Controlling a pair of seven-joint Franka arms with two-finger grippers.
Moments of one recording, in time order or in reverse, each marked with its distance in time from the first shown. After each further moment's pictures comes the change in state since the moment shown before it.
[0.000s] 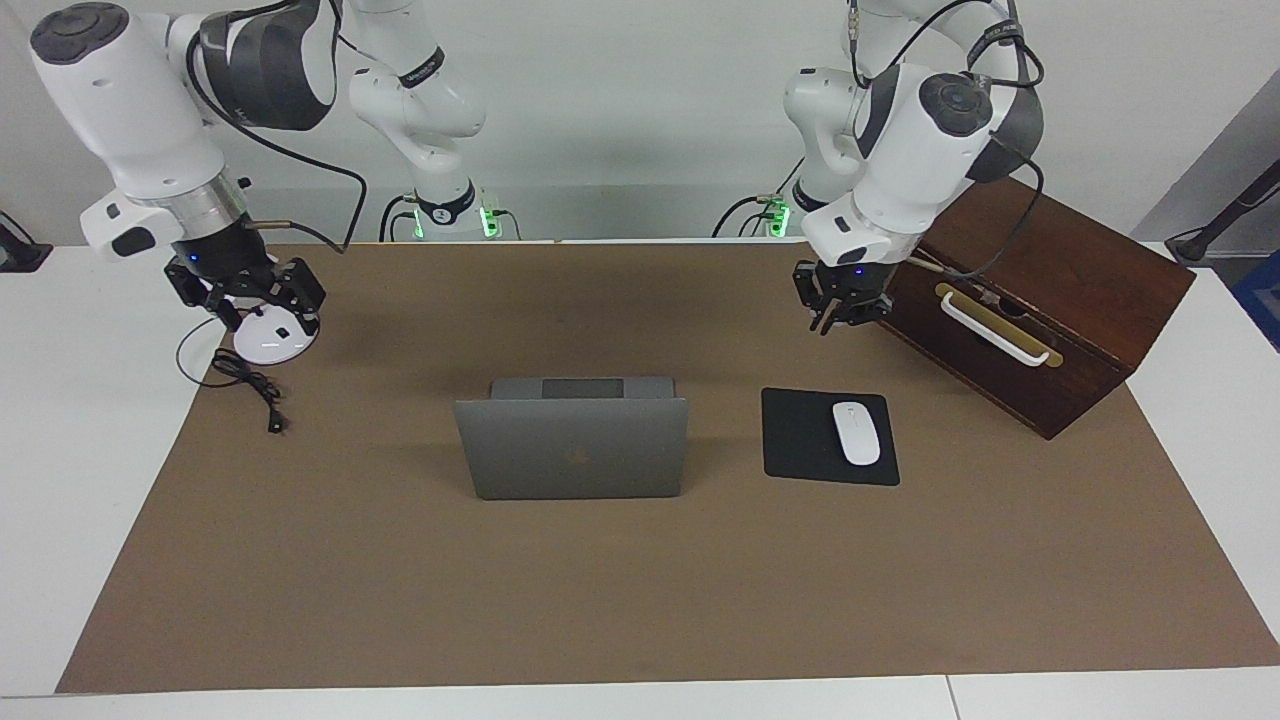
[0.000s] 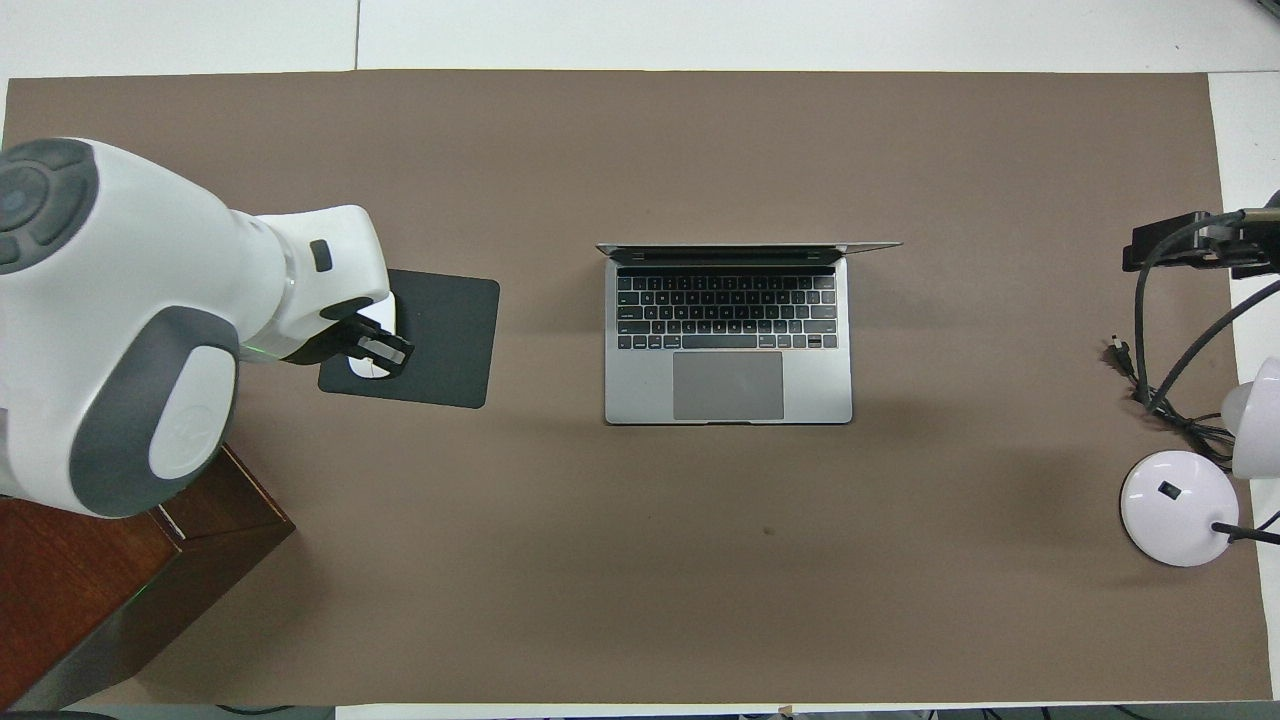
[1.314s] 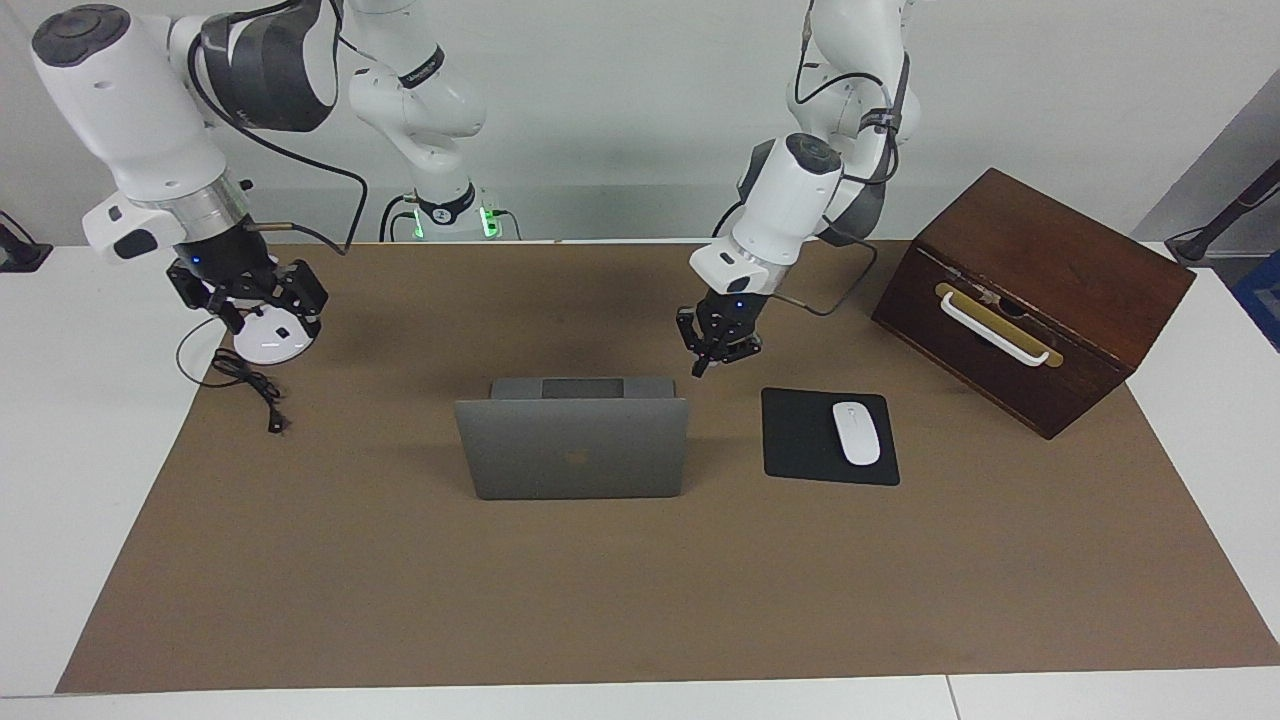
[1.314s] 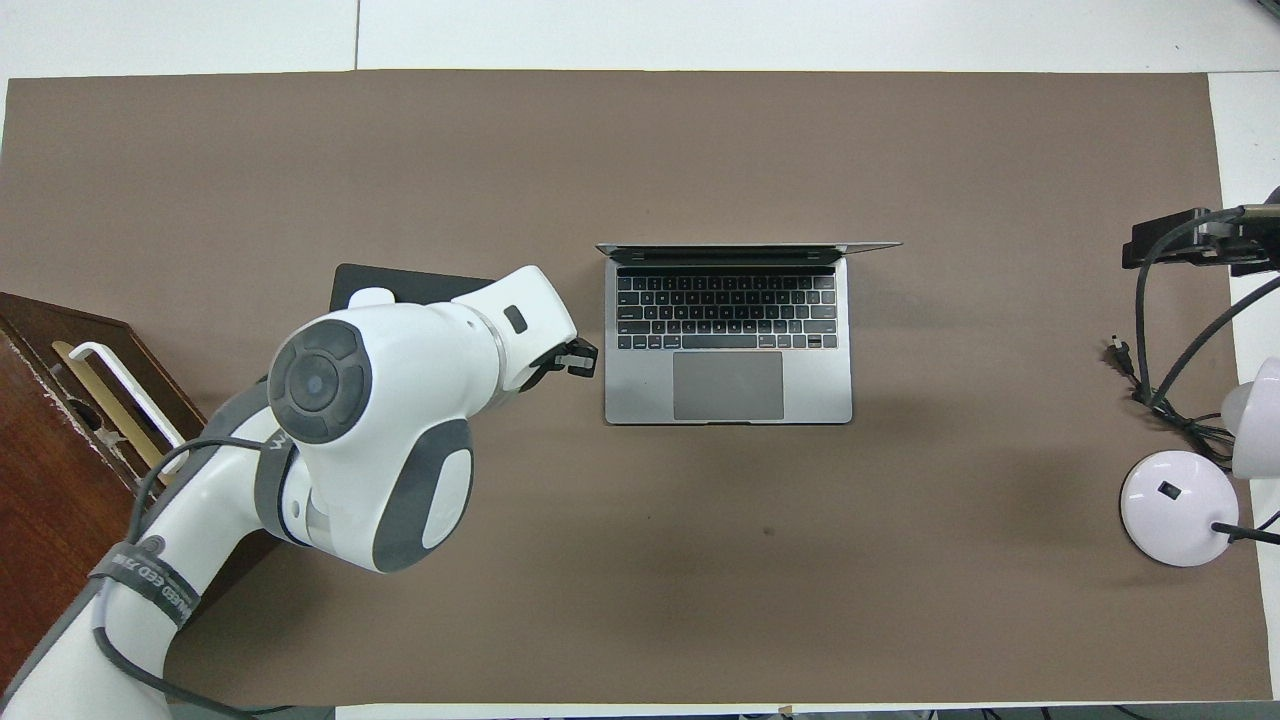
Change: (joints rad) left arm -0.244 0.076 -0.002 -0.222 -0.170 0.606 -0.268; right arm 0.001 0.008 -0.006 0.007 0.000 0.000 0.000
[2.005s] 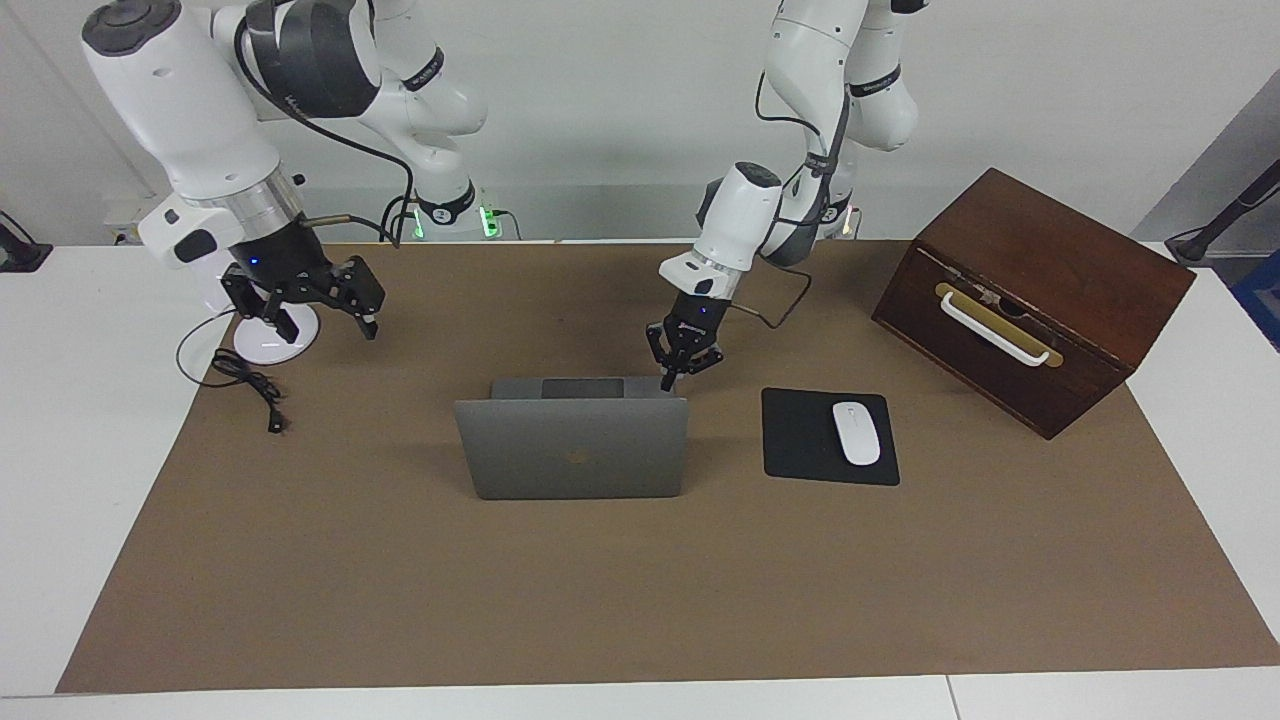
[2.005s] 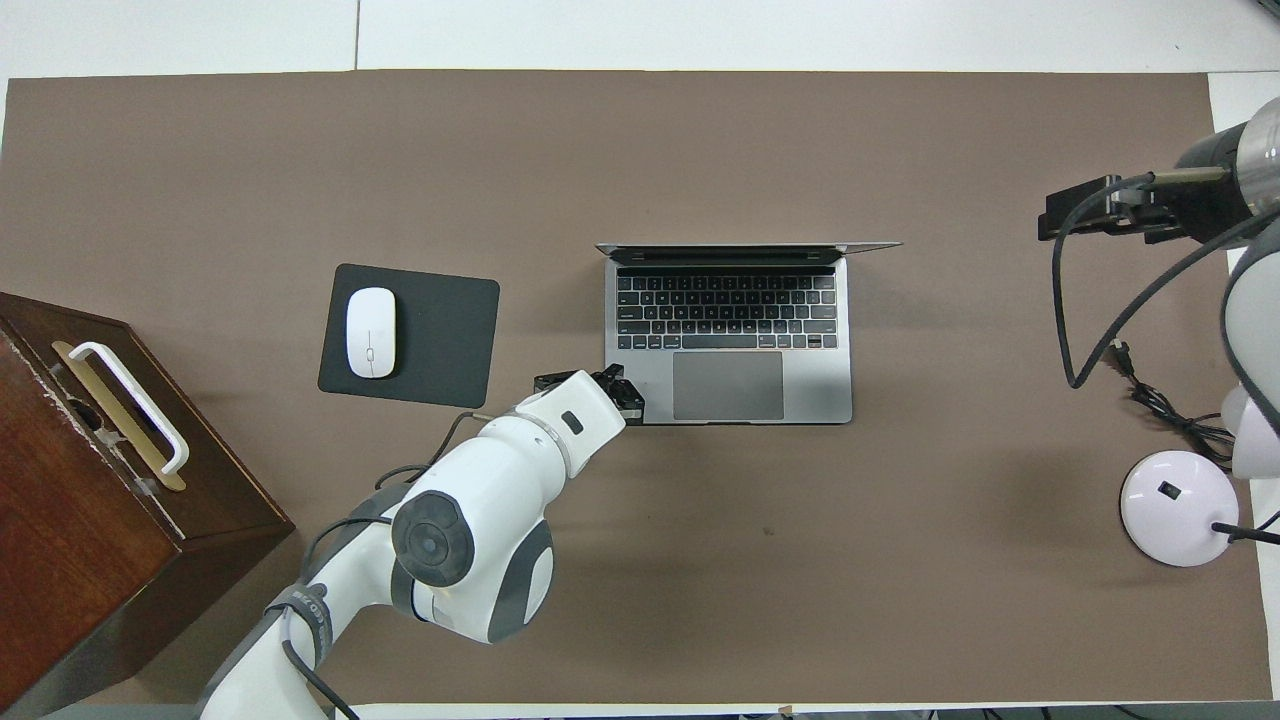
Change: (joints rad) left arm -0.169 0.082 -0.001 -0.266 -0.148 0.610 -0.037; right arm 0.103 0.041 0.003 0.070 0.051 -0.010 0.046
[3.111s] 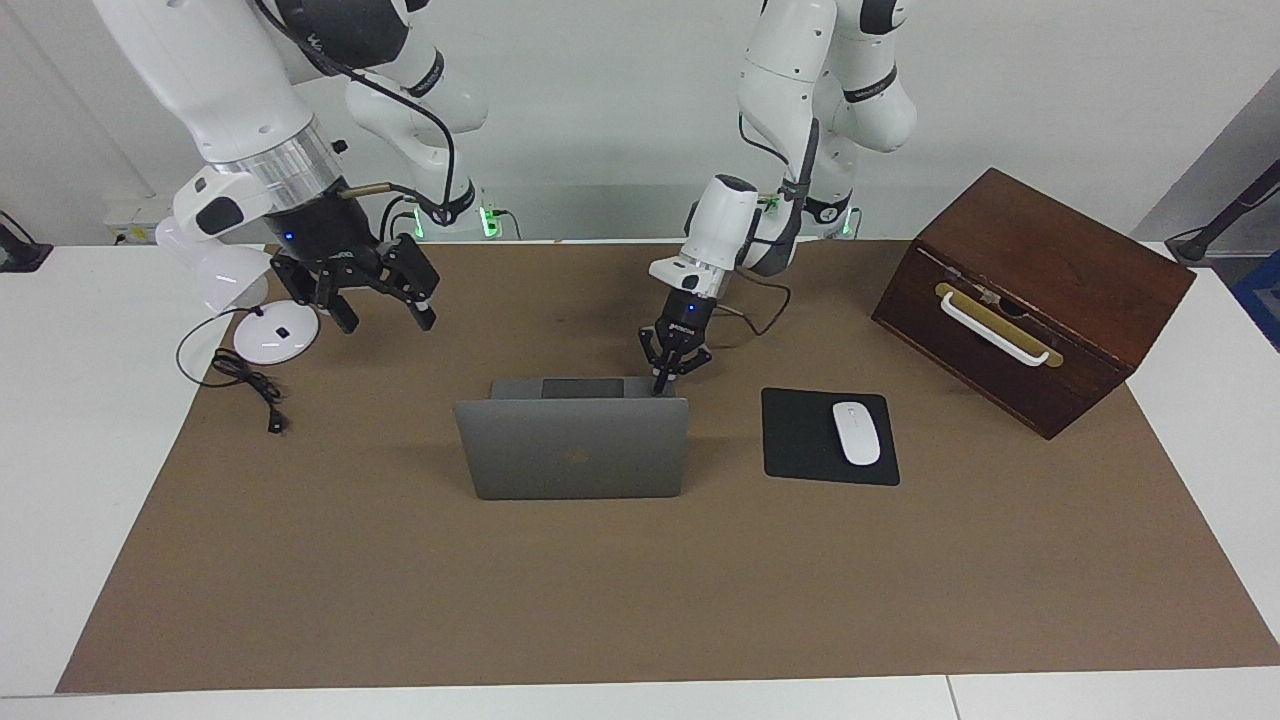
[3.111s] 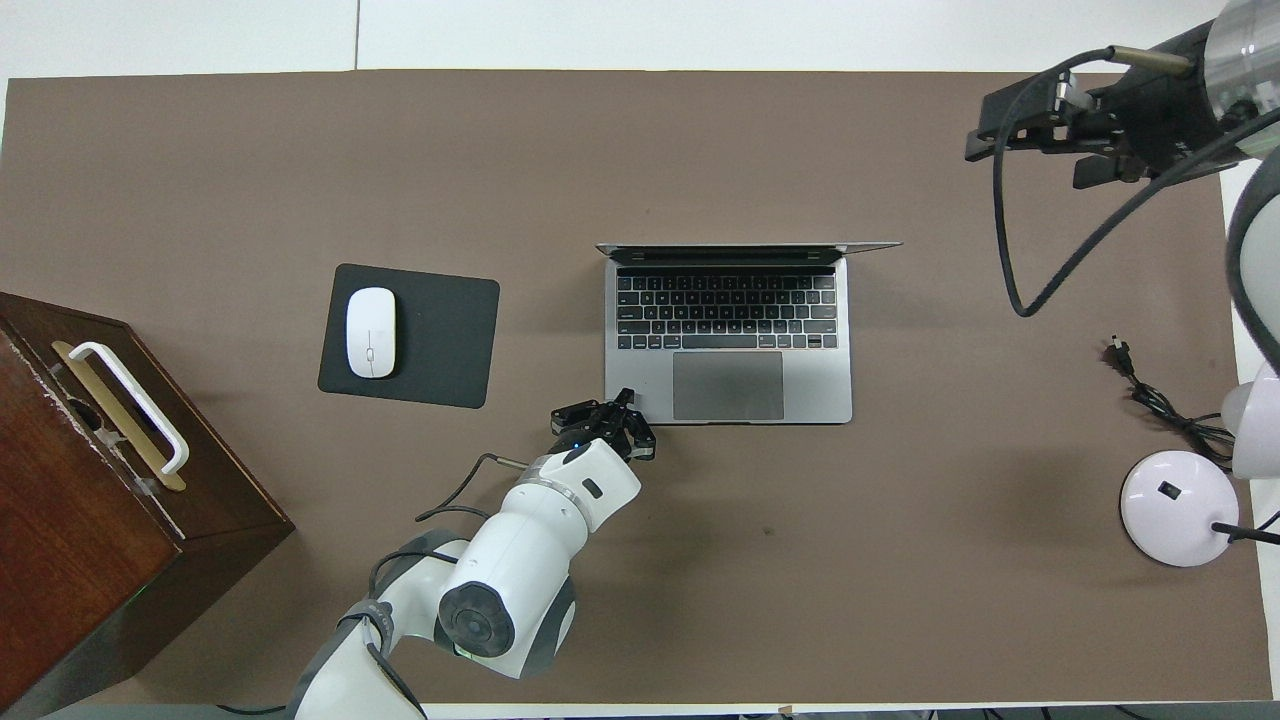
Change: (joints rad) left arm -0.096 0.149 -0.027 -0.122 0.002 0.451 -0.068; right arm 0.107 0.149 0.000 0.346 0.057 -0.145 0.193
